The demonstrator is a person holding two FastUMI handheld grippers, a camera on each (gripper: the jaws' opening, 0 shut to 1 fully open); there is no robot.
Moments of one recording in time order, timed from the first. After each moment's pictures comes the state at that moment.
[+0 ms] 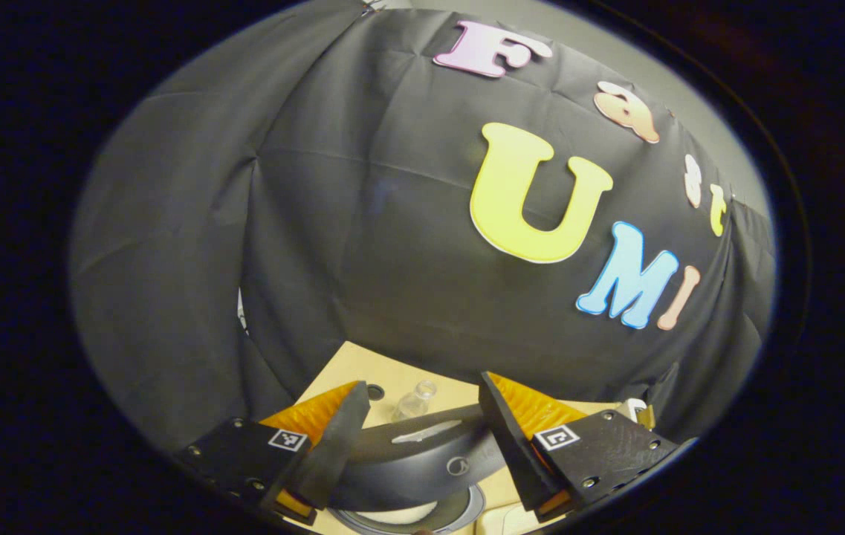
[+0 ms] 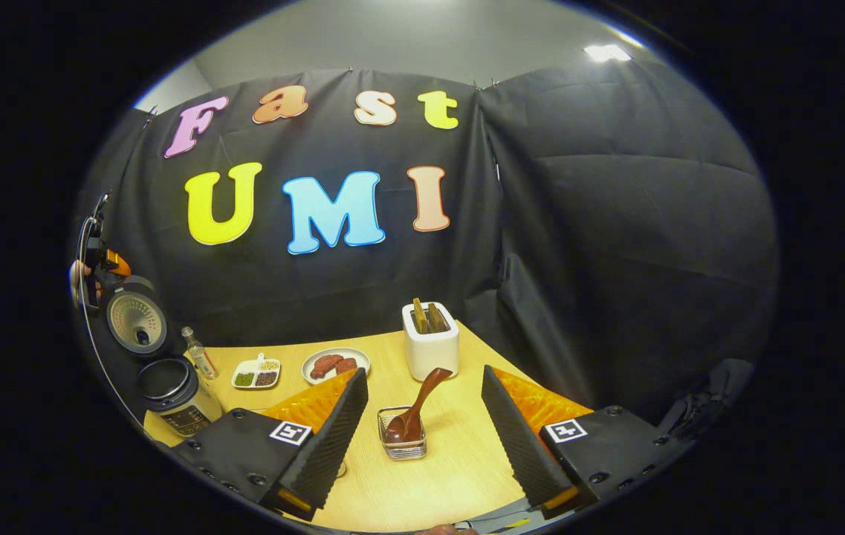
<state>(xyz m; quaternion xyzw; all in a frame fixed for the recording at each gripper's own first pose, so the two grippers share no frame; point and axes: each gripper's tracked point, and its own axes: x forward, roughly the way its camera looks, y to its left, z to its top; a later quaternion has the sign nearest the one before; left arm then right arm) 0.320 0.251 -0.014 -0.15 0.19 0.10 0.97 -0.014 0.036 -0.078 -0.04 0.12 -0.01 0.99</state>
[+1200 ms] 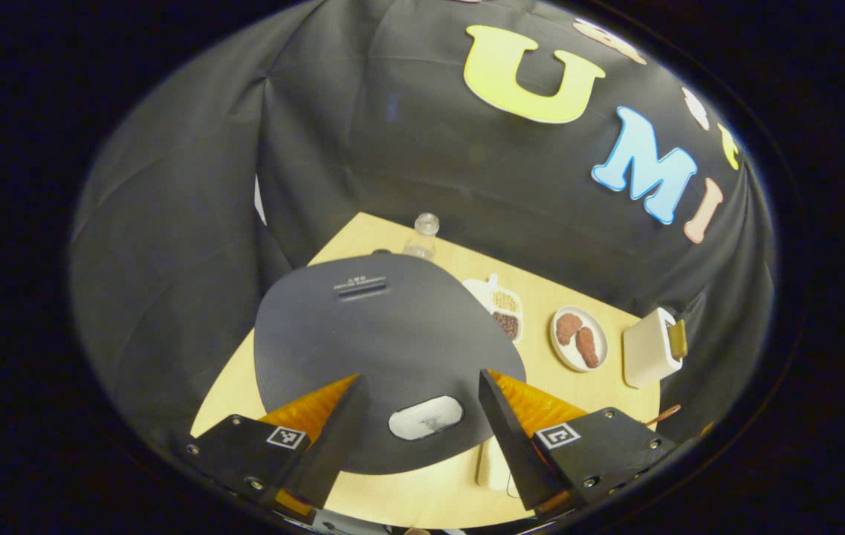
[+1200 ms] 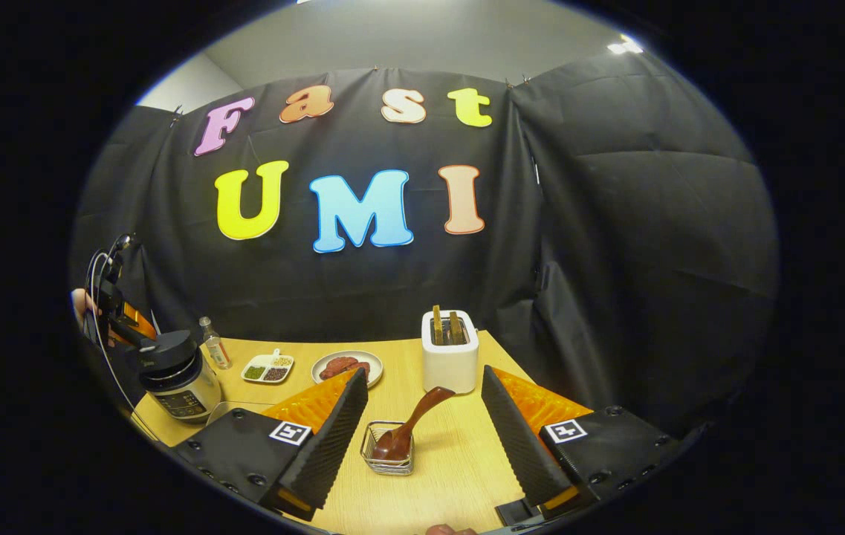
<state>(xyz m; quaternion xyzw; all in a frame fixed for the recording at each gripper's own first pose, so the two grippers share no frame) 0.198 0.124 -0.196 -0.15 0.38 0.14 0.90 0.046 0.000 -0.098 -0.04 0.12 0.09 0.99</state>
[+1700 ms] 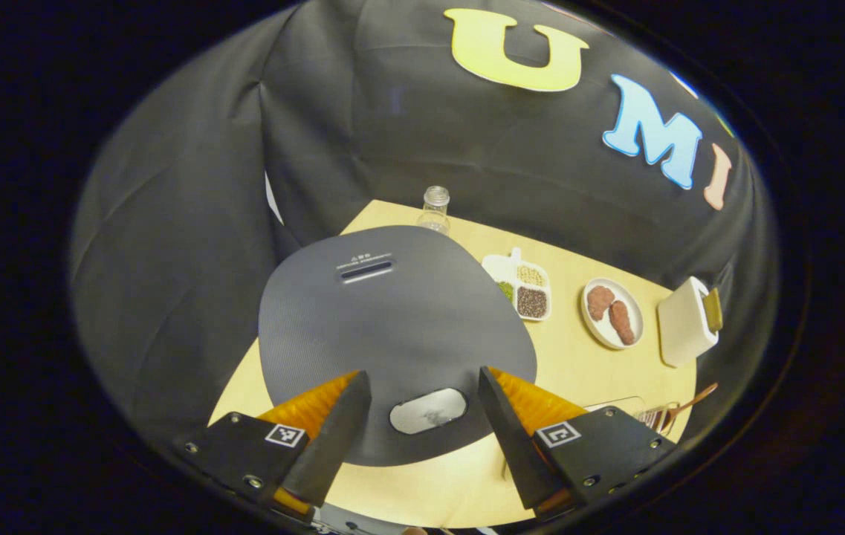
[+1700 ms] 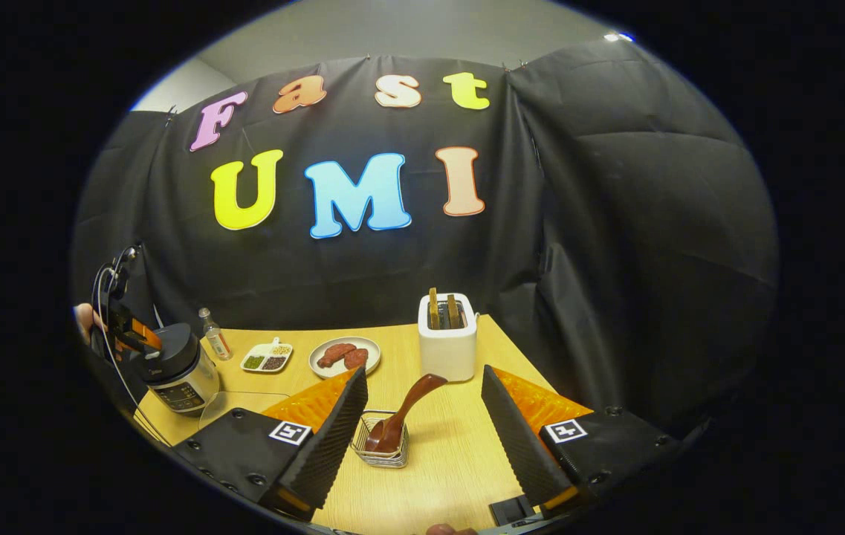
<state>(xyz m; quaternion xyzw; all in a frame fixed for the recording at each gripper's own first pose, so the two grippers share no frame) 0.194 0.120 -0.224 -0.07 0.40 0.18 0.90 0.054 -0.018 -0.119 -0.03 0.15 0.10 0.98</state>
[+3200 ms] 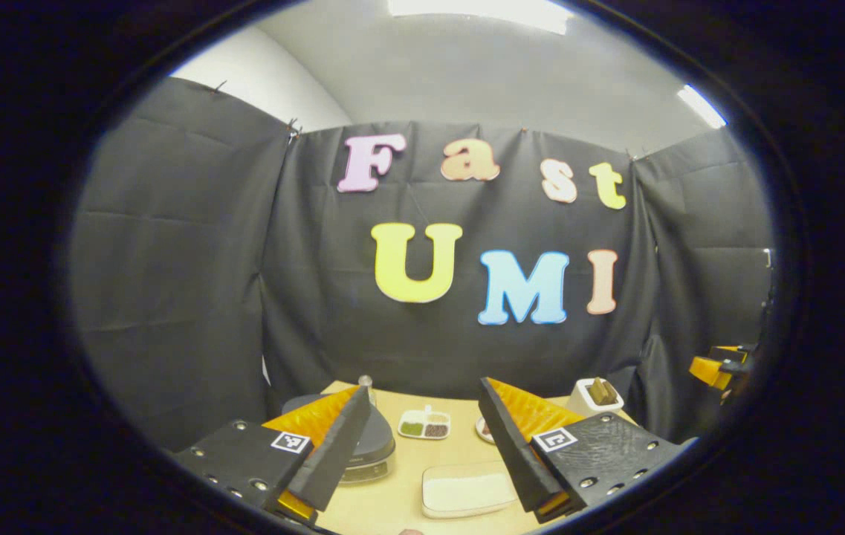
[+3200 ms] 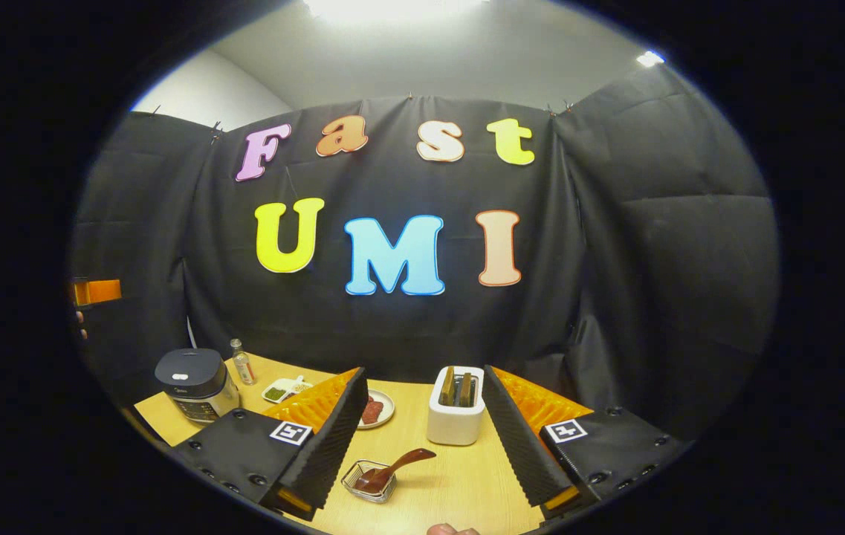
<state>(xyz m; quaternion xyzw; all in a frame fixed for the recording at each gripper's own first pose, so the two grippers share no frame) 0.013 -0.084 0.068 0.02 -0.02 0.12 0.99 0.085 -0.018 0.009 -0.06 0.04 0.19 0.98</state>
